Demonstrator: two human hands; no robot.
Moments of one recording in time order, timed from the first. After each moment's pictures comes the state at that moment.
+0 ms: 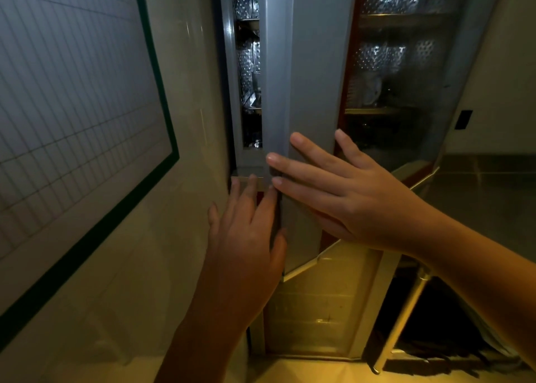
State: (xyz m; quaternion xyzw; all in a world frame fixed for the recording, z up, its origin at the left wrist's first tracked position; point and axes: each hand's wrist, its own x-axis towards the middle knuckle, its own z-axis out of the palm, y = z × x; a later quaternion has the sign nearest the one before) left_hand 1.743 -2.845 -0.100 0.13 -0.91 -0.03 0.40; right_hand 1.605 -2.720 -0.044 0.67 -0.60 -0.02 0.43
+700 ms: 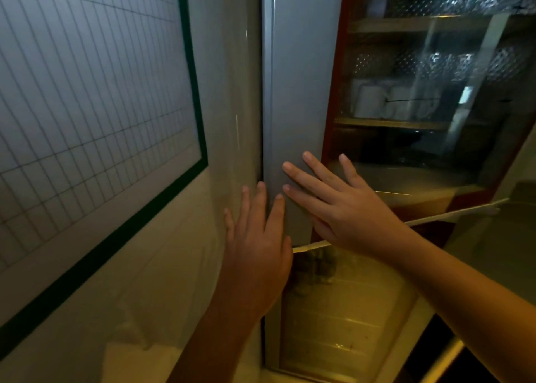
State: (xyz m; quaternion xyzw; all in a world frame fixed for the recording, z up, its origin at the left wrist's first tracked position) left_hand 1.708 -2.883 -0.123 0.22 -0.90 0.05 0.38; right_hand 1.562 -2.793 -0.081 0.66 -0.64 0.03 0.40
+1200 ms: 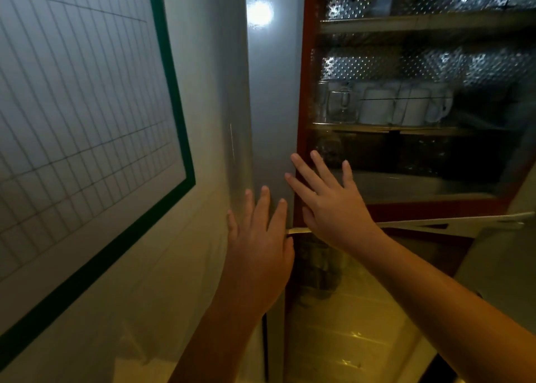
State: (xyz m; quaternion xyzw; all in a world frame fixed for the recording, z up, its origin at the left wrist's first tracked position) left_hand 1.666 -2.913 -0.120 0.24 -0.91 0.07 0.33; right_hand 1.517 -2.854 -0.100 0.55 -0.75 0.06 0.35
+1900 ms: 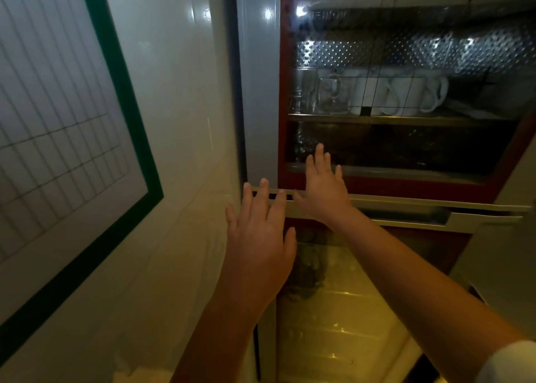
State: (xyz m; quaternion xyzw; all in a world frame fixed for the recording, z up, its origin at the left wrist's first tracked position) left_hand 1.624 -2.939 -0.124 0.20 -0.92 -0.08 0.34; right_hand 1.452 -2.923 -0.119 0.38 -0.91 0.11 0.14
